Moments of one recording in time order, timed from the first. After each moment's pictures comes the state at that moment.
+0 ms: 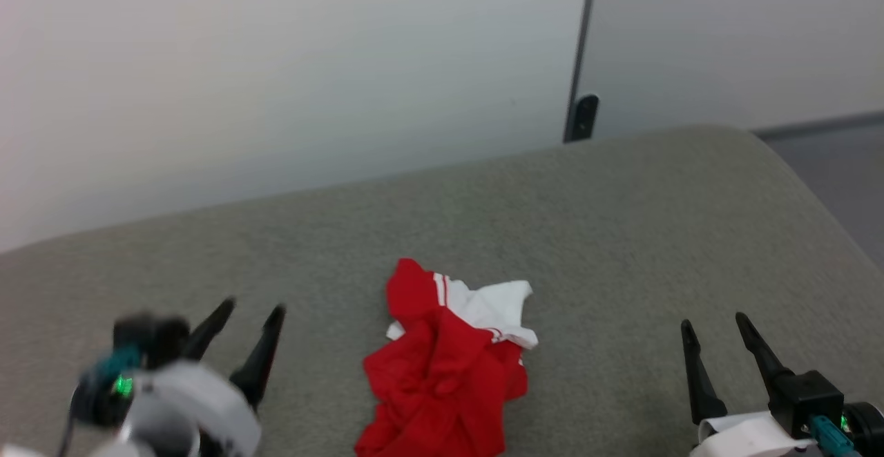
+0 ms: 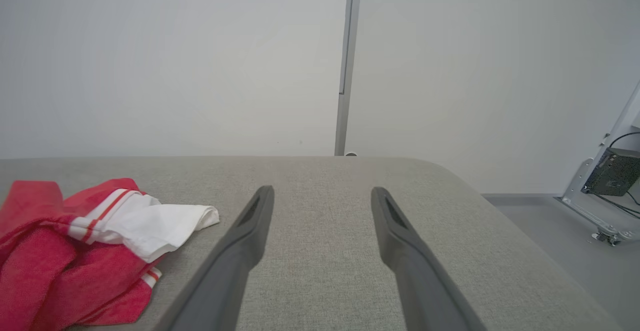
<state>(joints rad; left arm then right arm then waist) -0.05 0.36 -0.09 0.10 -0.46 -0.13 0.03 -0.03 -0.05 -0.02 0.23 0.00 0.13 -0.26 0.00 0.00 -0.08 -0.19</state>
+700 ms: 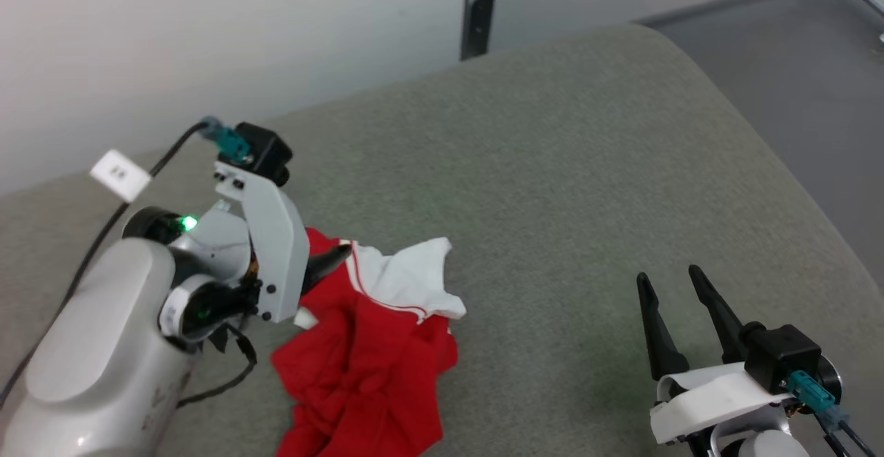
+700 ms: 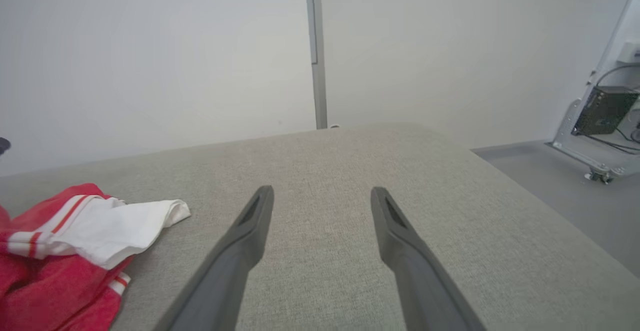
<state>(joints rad) -0.63 0.49 -0.42 0.17 -0.78 -0.13 0.87 -0.14 -0.05 0.10 0.25 0.16 0.13 -0.26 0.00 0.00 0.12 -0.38</state>
